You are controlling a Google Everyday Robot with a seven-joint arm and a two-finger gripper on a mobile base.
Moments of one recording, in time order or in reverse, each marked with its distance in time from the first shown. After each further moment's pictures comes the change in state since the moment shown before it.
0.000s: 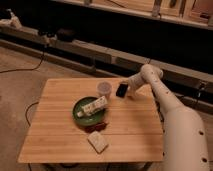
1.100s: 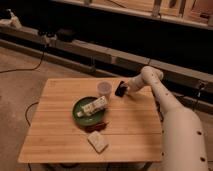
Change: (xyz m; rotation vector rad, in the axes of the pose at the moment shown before) arm 0.006 0.024 0.008 -0.049 0.003 0.046
